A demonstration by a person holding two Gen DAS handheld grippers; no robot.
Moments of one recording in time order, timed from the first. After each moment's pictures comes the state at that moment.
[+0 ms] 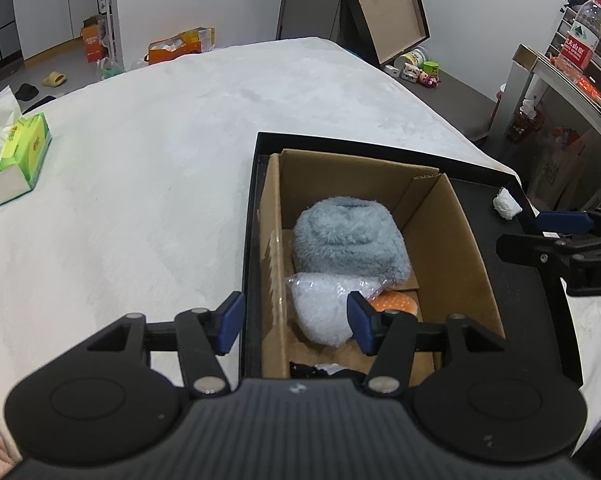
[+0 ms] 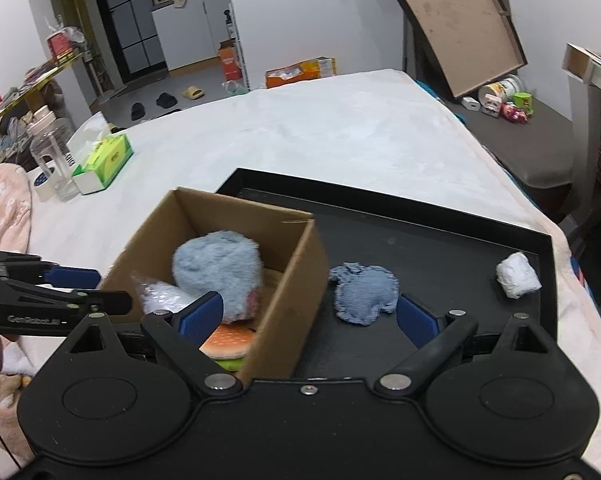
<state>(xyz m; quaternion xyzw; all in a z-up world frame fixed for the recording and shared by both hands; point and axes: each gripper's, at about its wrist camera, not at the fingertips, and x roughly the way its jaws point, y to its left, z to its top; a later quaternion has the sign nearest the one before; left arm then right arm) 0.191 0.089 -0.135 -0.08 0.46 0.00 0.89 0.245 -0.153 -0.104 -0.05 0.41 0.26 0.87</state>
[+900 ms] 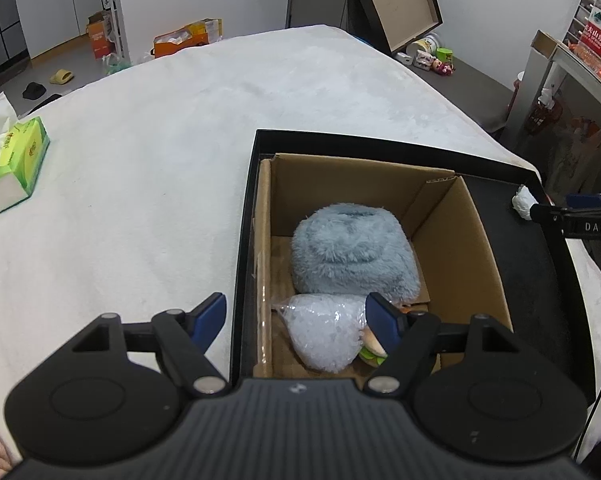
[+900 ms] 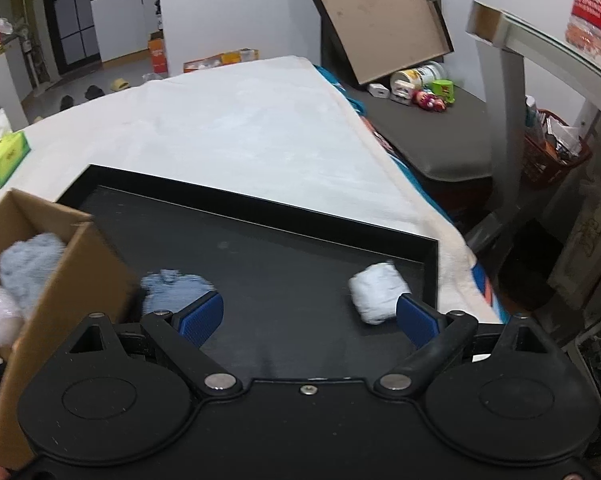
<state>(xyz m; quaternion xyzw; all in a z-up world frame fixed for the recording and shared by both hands) 0.220 0.074 -0.142 -0.06 0.48 0.02 0.88 0.322 -0.231 -0.146 -0.10 0.41 0.17 0.89</state>
